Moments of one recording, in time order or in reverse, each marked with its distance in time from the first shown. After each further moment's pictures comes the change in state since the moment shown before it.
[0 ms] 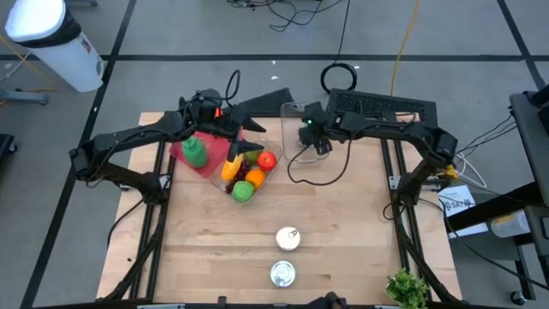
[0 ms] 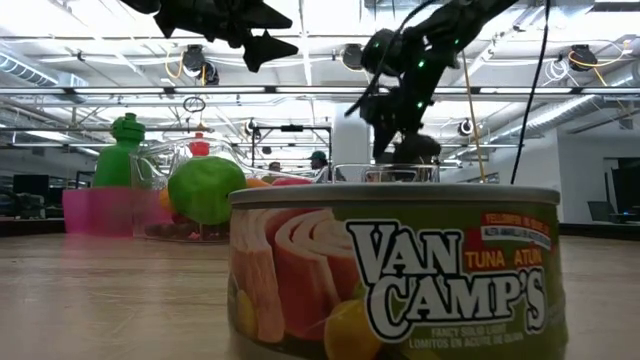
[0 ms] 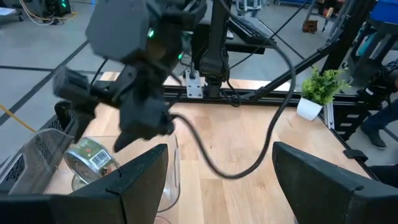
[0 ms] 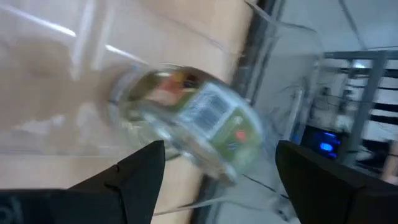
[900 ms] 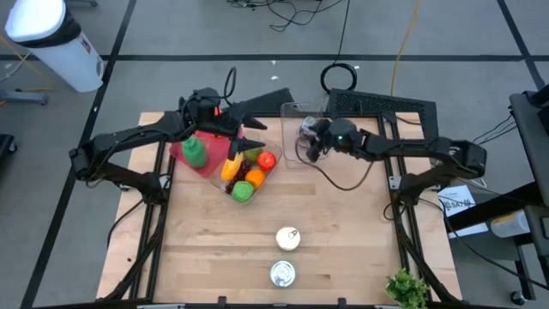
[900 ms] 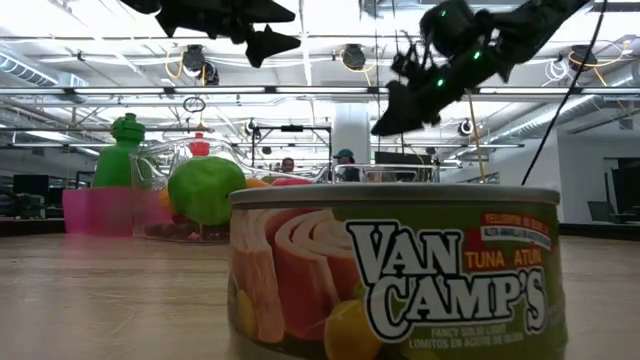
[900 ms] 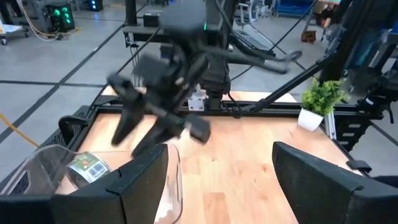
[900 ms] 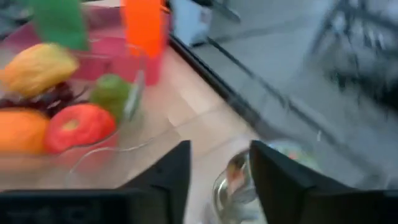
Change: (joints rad) left arm 0.000 0.000 0.000 0.062 0.000 -0.015; right arm 0.057 -0.299 -0.458 0.675 -0.146 0.948
